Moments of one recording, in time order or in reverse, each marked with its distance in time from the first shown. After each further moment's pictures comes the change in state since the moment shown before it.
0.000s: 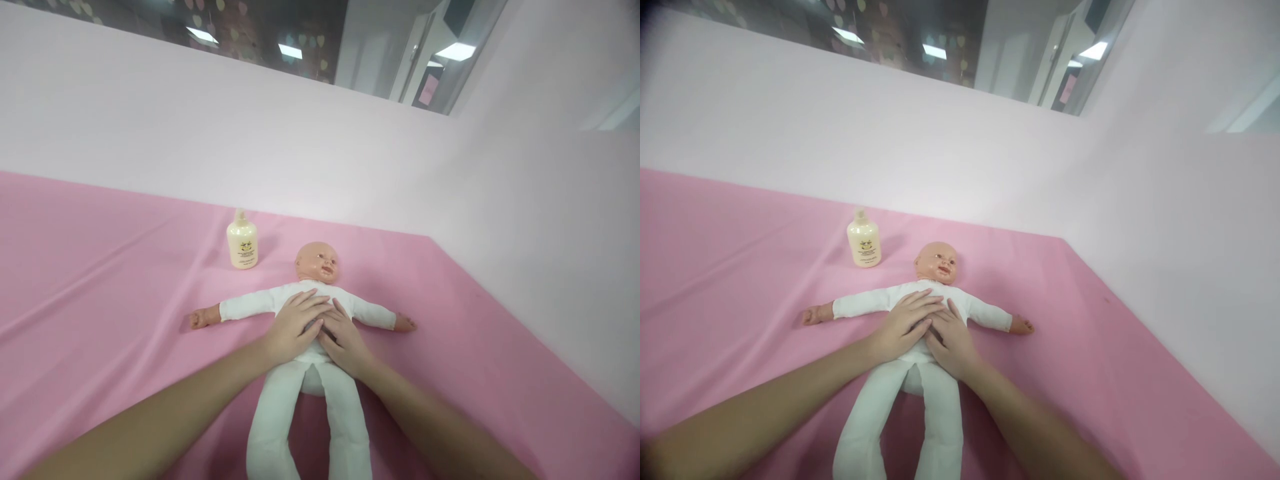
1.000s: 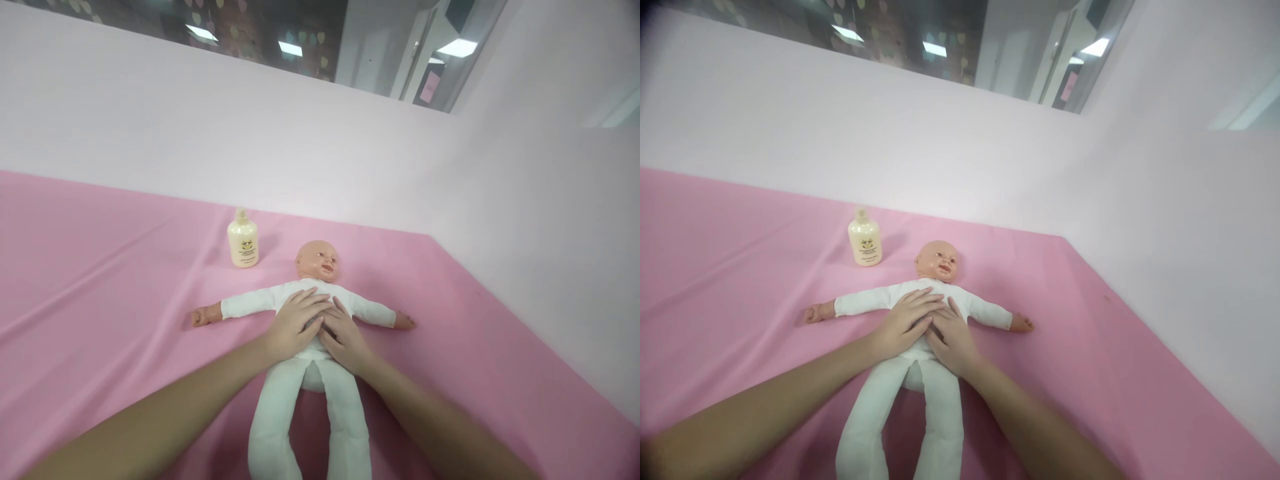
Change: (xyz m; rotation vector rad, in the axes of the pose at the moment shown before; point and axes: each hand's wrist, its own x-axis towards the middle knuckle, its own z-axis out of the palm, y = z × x) left_hand 0.000 -0.002 0.001 -0.012 0.006 -0.008; right_hand 0.000 0.000 0.001 -0.003 0.014 0.011
